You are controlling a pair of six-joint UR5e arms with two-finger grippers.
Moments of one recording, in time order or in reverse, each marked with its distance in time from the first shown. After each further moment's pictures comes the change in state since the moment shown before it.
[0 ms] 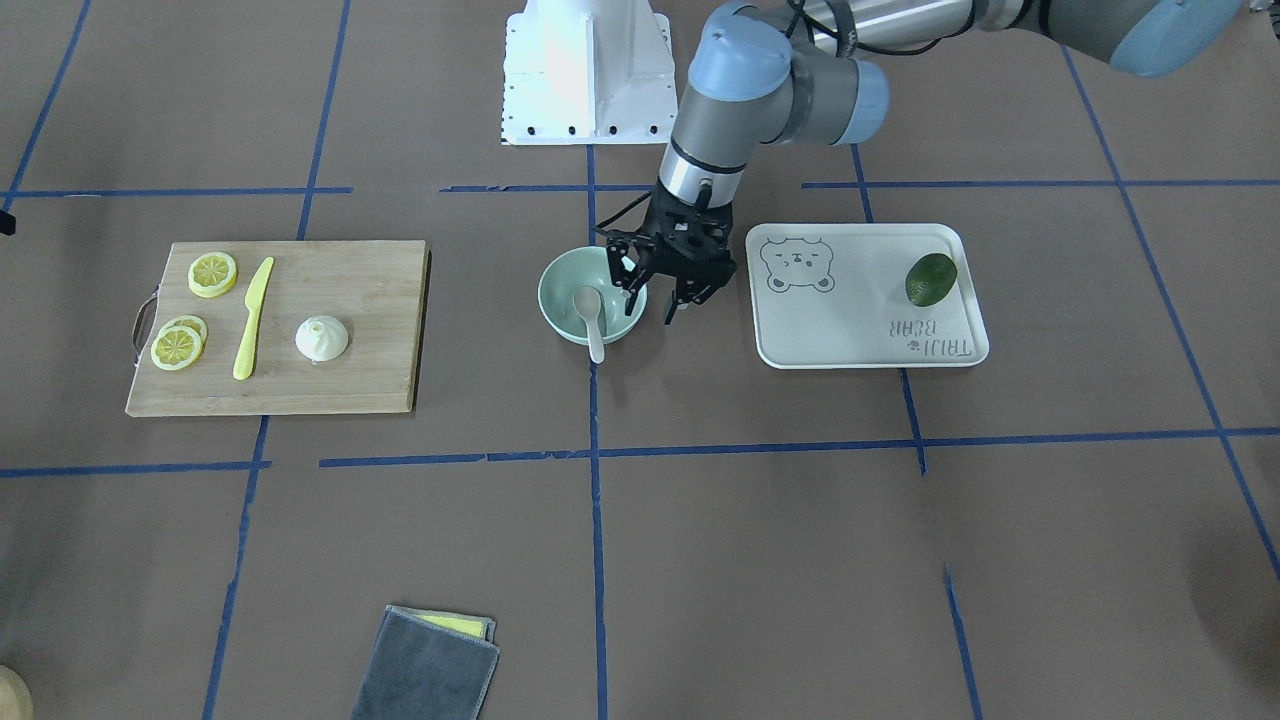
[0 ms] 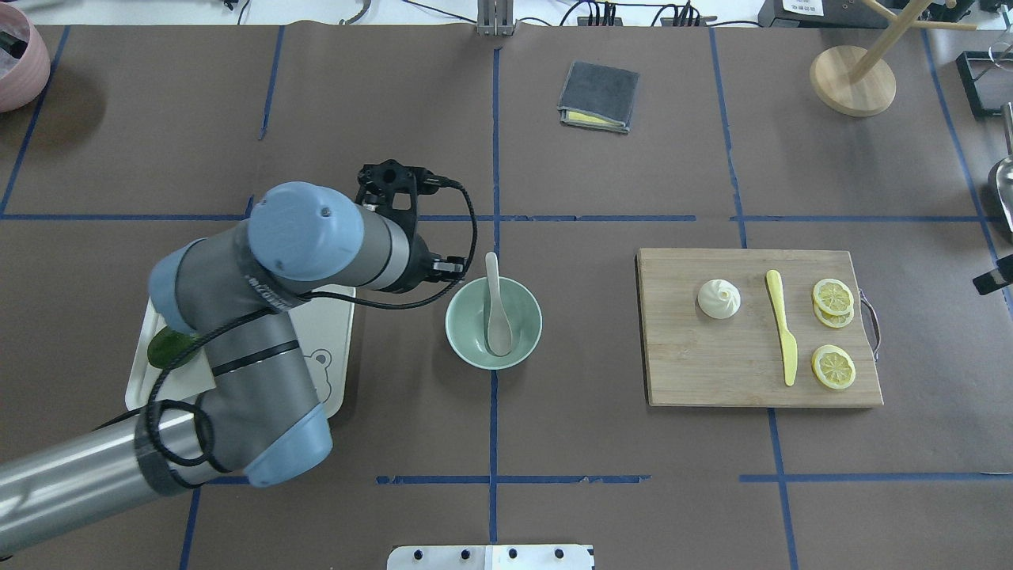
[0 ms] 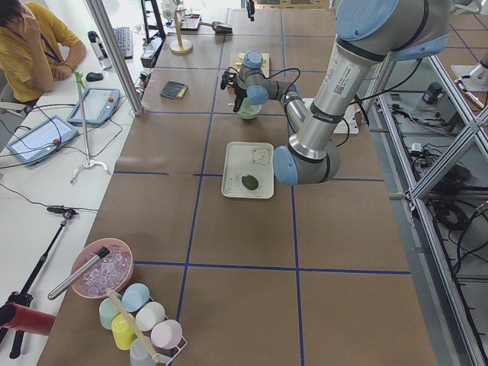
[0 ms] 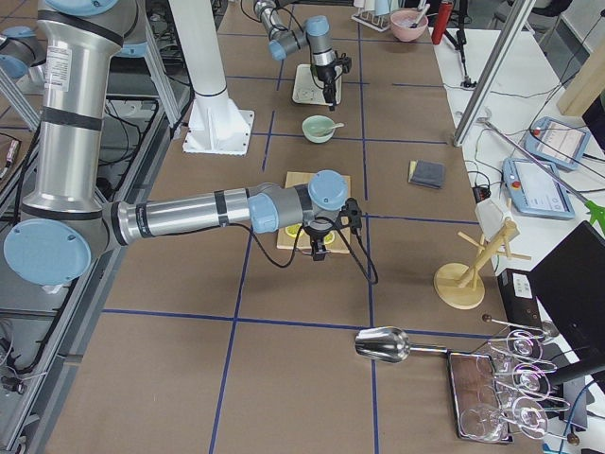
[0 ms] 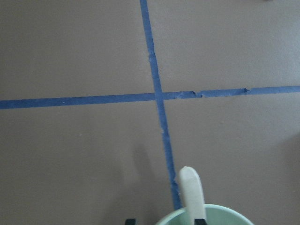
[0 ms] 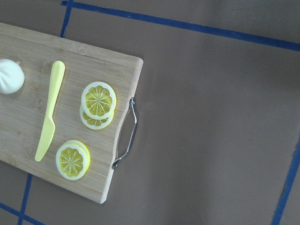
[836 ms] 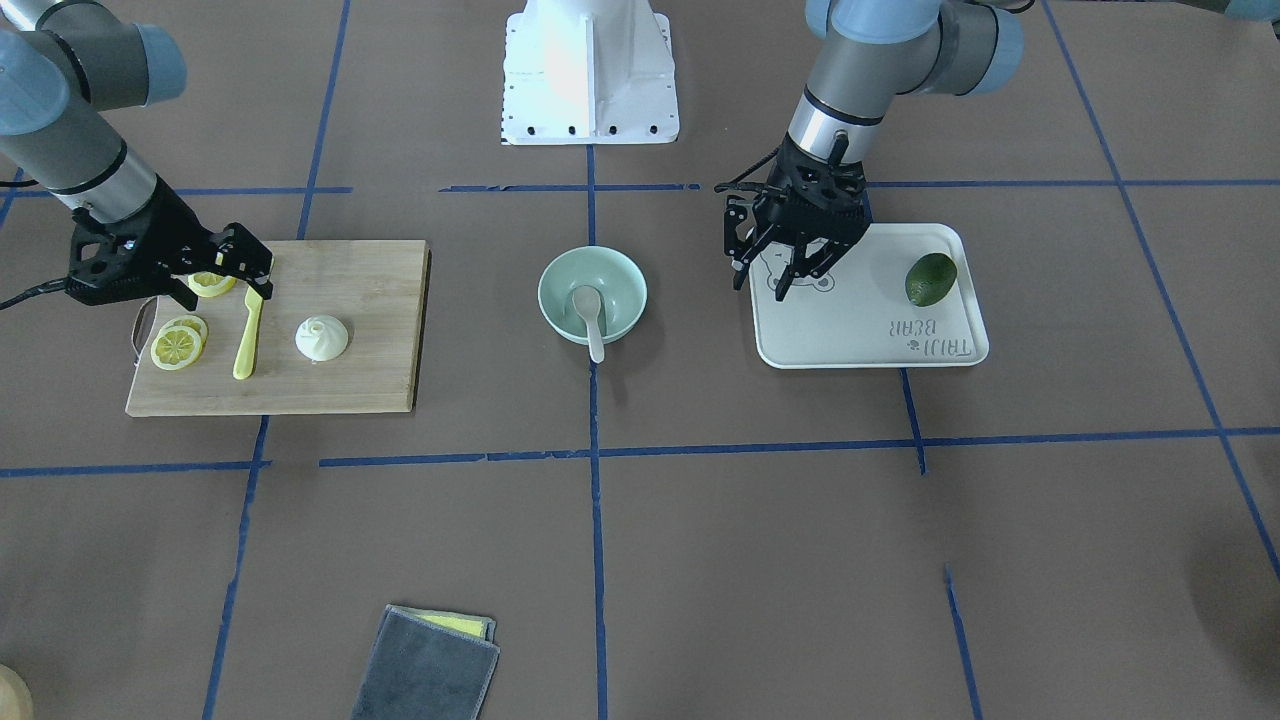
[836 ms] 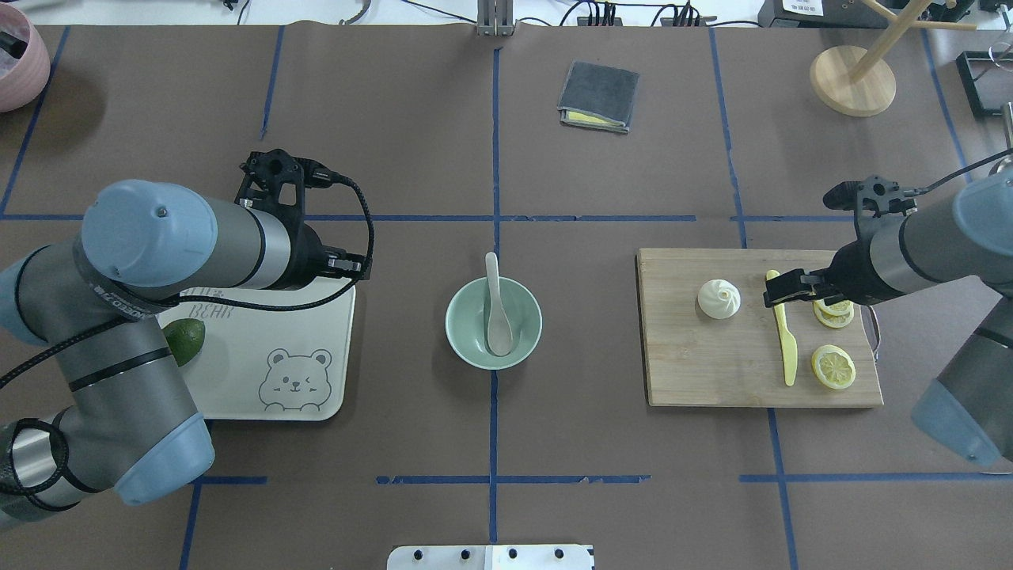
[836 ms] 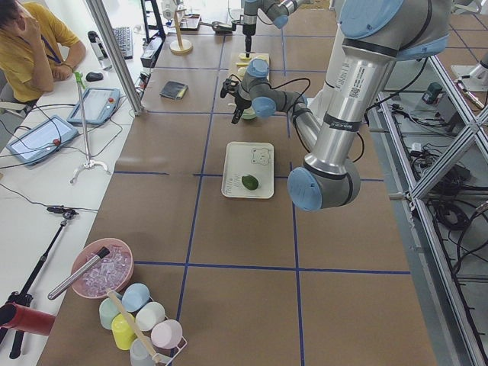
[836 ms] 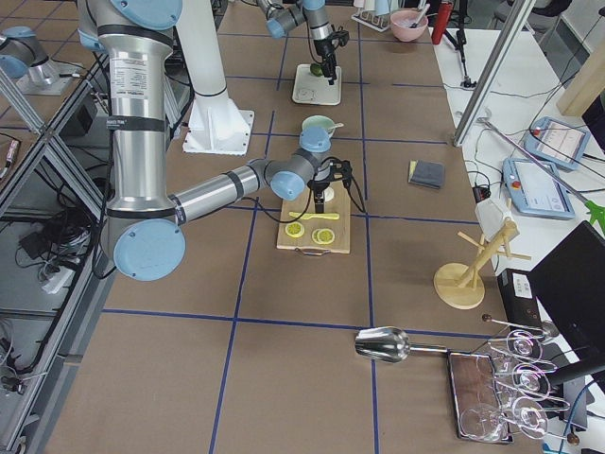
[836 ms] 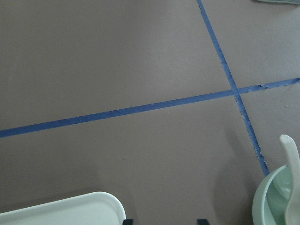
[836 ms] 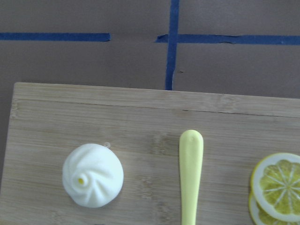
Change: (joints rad) left arm -0.054 0.183 -0.169 0.005 -0.001 0.075; right arm -0.488 0.157 -0.008 0.292 -0.482 0.711
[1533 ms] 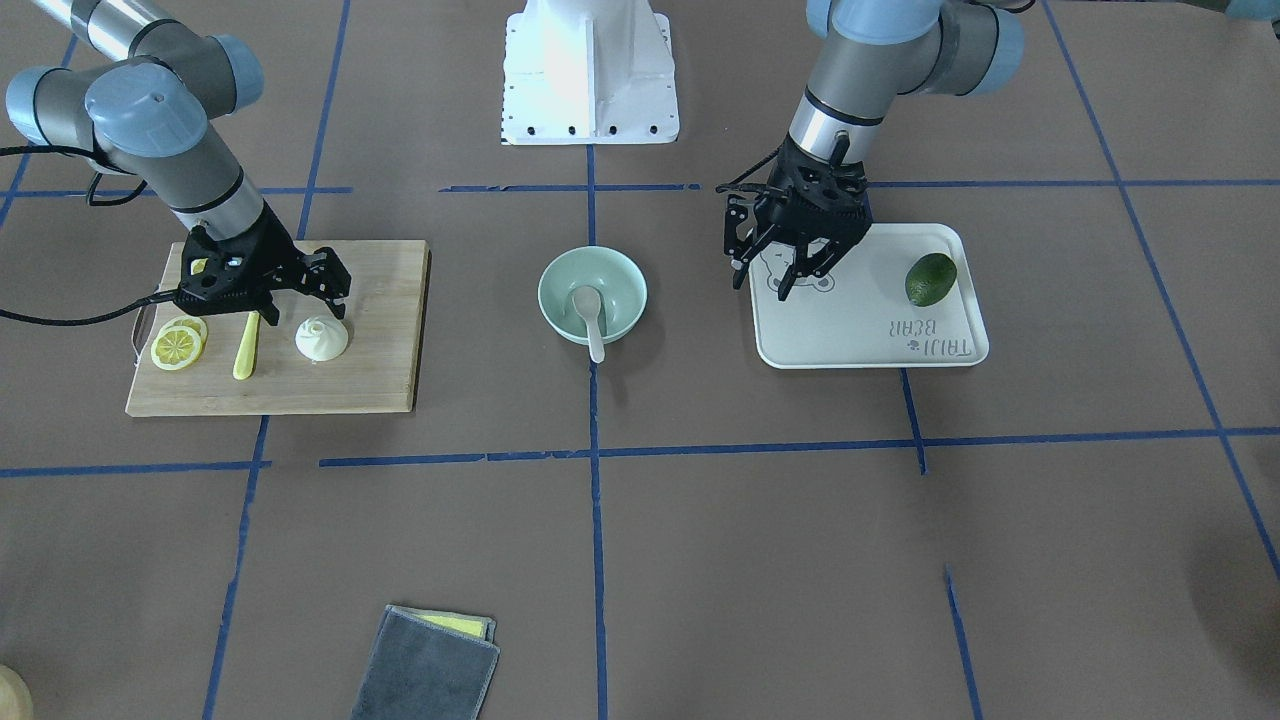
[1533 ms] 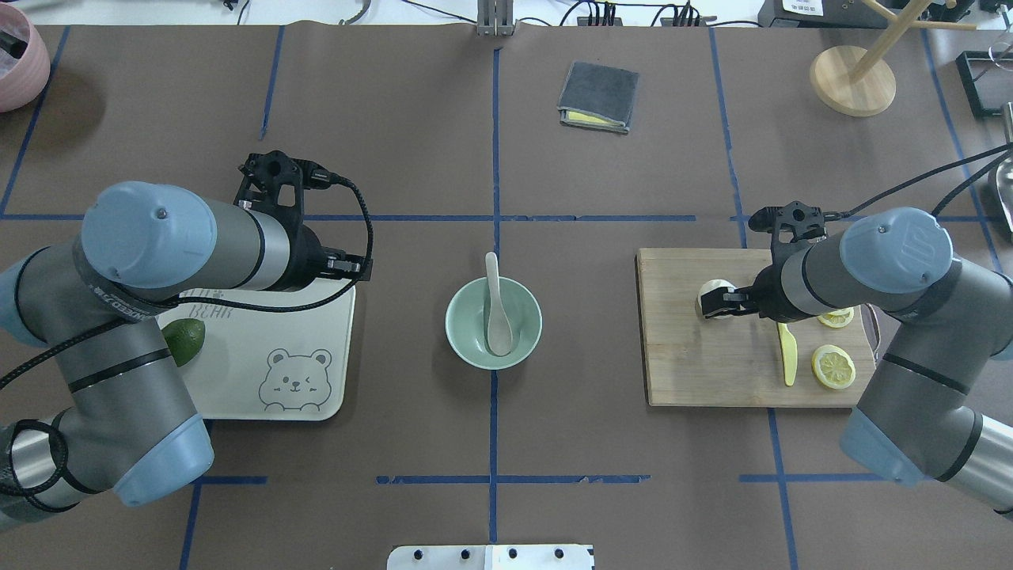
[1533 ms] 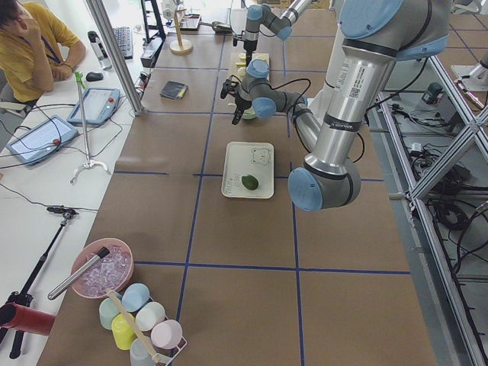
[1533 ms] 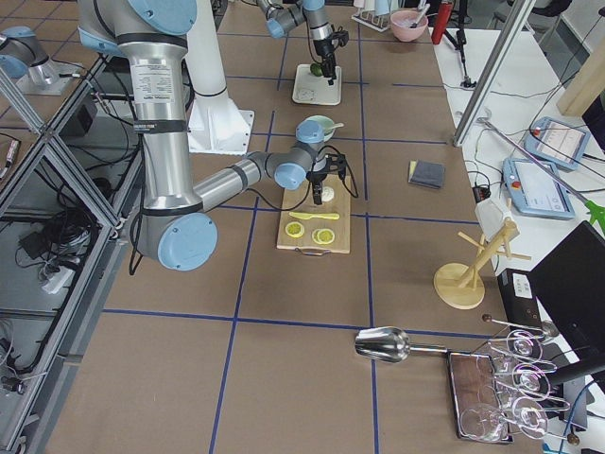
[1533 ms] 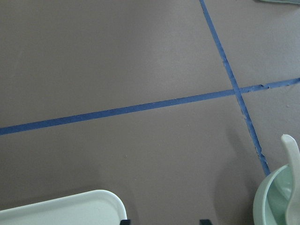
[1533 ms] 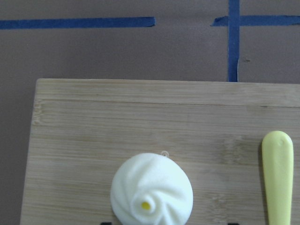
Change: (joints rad) left arm 0.002 0.002 0.001 0.000 0.000 -0.008; right arm -0.110 0.095 -0.064 -0.012 -0.122 0.110
